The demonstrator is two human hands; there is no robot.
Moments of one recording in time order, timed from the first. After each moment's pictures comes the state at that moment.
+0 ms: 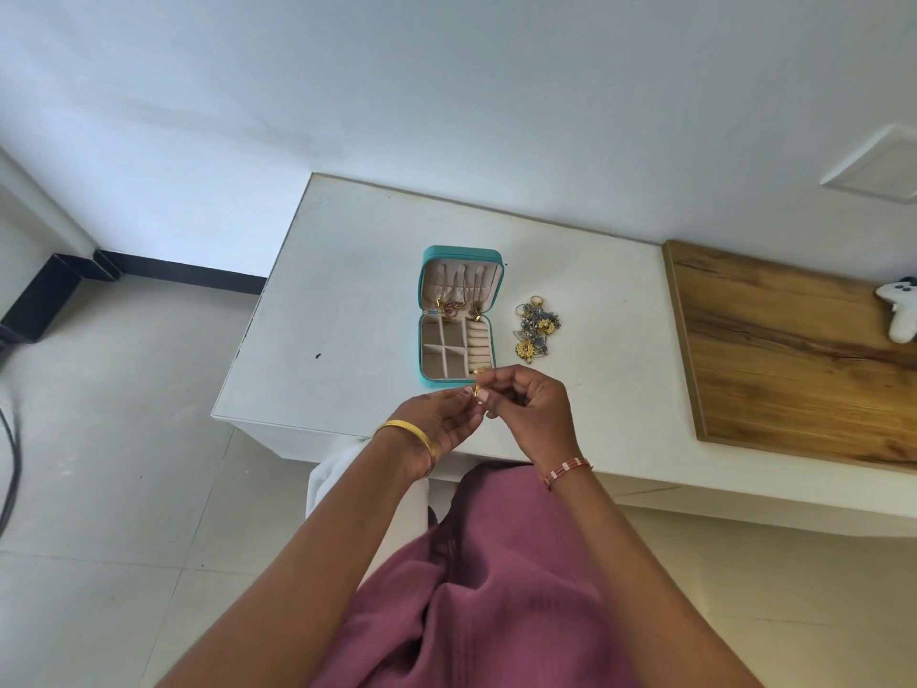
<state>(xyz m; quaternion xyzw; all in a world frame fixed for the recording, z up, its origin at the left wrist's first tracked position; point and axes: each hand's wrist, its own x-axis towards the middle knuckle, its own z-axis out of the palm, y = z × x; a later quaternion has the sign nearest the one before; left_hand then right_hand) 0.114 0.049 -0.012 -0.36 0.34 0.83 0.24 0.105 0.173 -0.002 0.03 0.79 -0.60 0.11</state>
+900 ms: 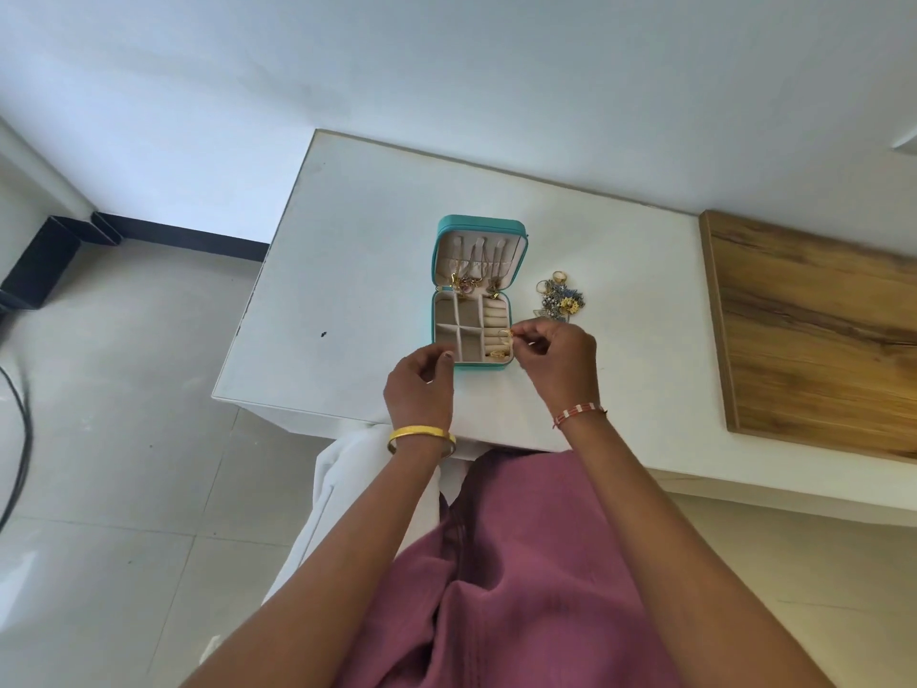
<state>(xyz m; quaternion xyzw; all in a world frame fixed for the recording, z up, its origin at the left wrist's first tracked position) 0.105 0.053 -0.046 -0.35 0.70 0.62 -0.04 0.057 0.172 -0.020 0.02 0.92 -0.40 0.01</state>
